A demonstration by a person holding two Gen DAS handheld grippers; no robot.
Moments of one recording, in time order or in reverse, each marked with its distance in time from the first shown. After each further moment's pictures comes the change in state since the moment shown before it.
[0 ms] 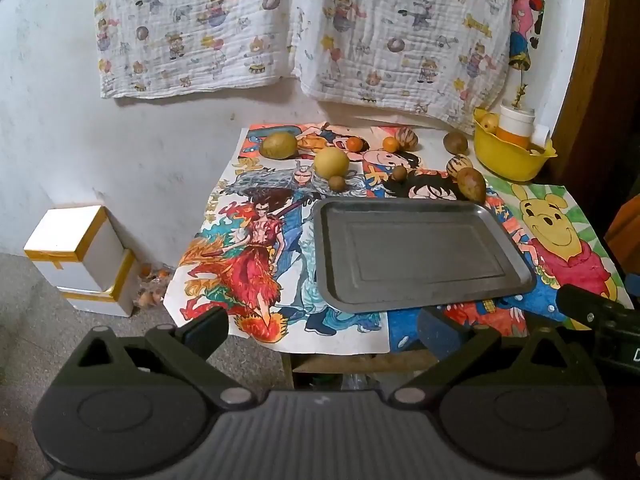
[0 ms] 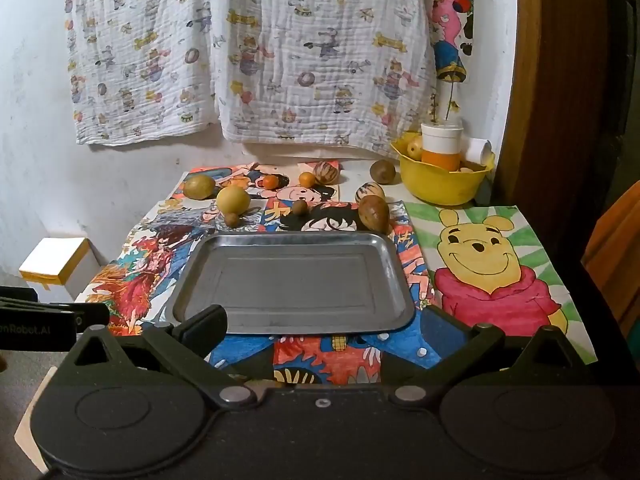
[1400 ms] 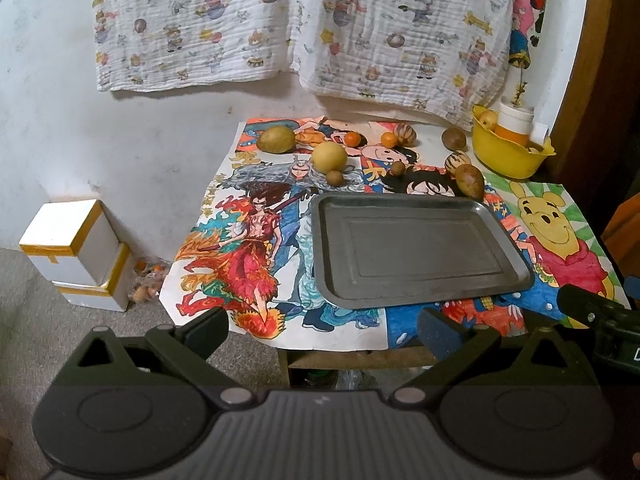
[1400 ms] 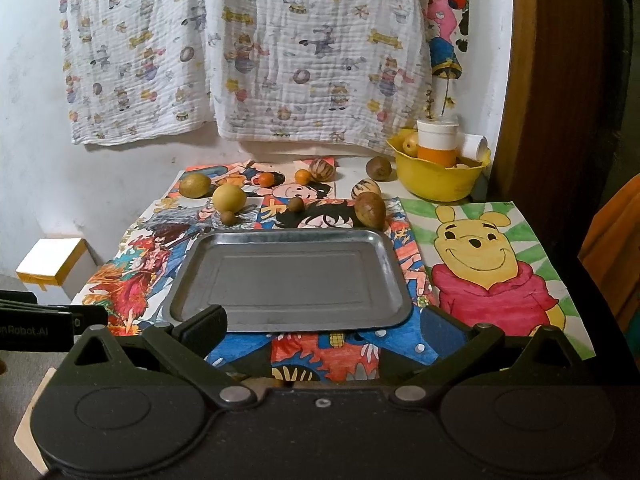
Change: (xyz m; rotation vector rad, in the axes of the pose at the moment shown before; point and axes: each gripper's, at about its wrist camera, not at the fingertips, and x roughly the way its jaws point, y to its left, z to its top) left arm 0.002 0.002 0.003 -0.011 0.026 -0.014; right arm 0.005 -0.001 -0.009 0.014 0.008 -0.011
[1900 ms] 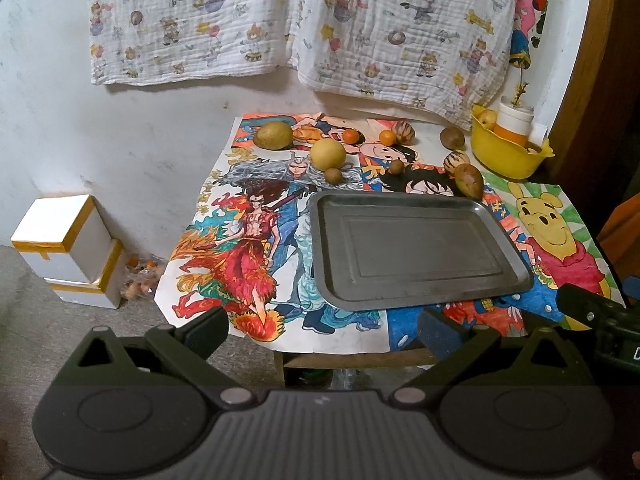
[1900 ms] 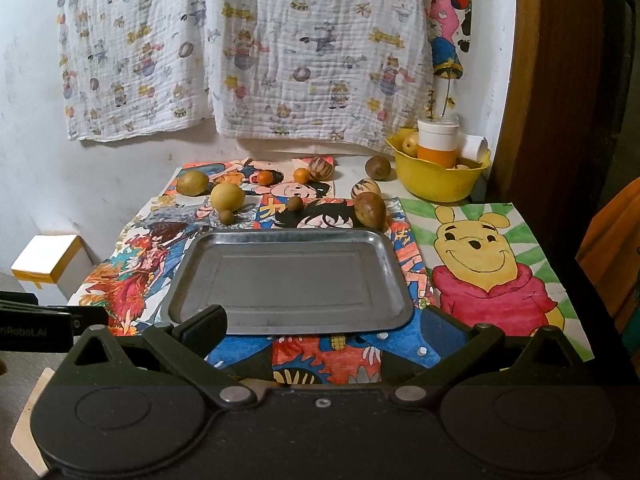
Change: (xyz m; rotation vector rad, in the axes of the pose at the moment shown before) left arm 0.009 0.010 0.005 -0.009 0.013 -0.030; right arm 0.002 0.004 0.004 -0.007 0.008 -0.008
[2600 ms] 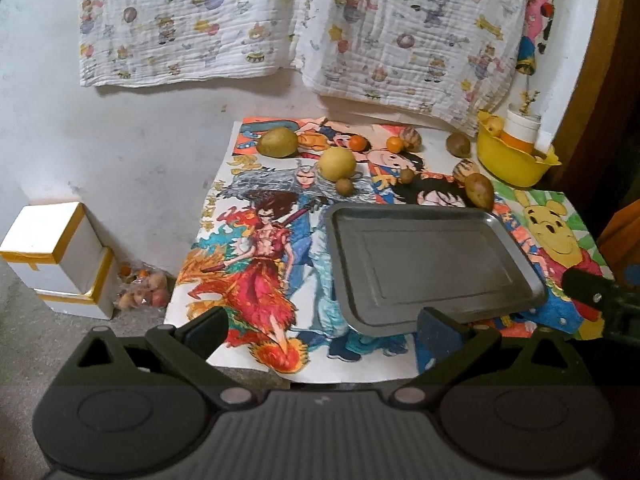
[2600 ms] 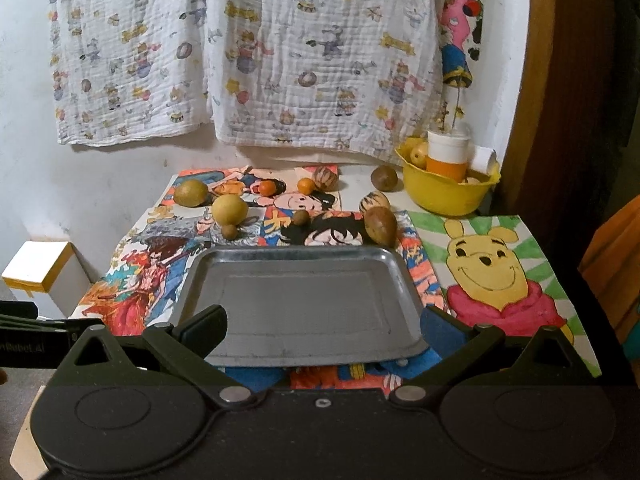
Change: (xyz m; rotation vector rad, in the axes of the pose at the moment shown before) left arm 0.025 0.035 0.025 0.008 0.004 -0.030; right arm 0.025 0.037 0.033 -0.013 0.005 -0.038
